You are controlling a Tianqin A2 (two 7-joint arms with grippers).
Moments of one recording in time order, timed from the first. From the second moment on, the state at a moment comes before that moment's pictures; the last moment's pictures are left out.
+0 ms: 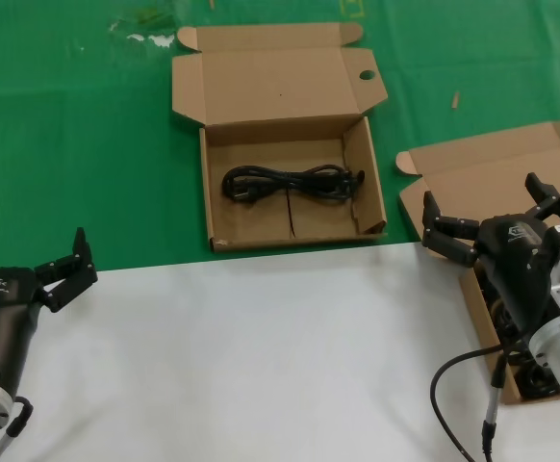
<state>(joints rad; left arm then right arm) 0.00 -0.30 1.60 -1.60 -1.80 0.00 0.00 0.03 0.31 -1.61 1.59 1.78 -0.03 0.01</state>
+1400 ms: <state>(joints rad) 0.00 -0.30 1.60 -1.60 -1.80 0.00 0.00 0.03 0.31 -1.61 1.59 1.78 -0.03 0.01</state>
